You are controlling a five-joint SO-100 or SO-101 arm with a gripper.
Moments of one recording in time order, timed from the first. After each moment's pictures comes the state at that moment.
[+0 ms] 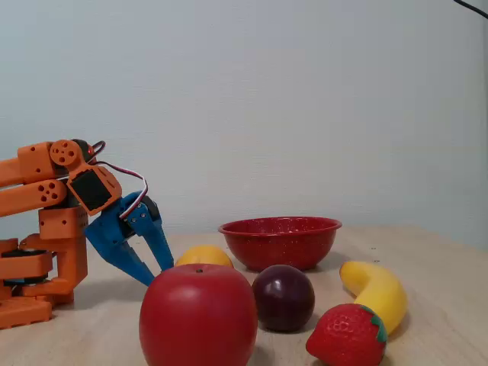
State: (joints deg) arm 1.8 183.2 173.1 66.5 3.4
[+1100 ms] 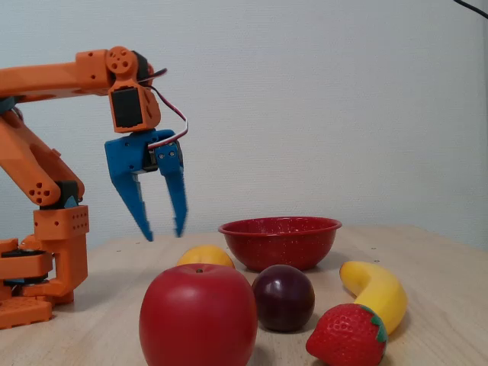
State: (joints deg) arm -7.9 121.6 118.9 87.7 17.9
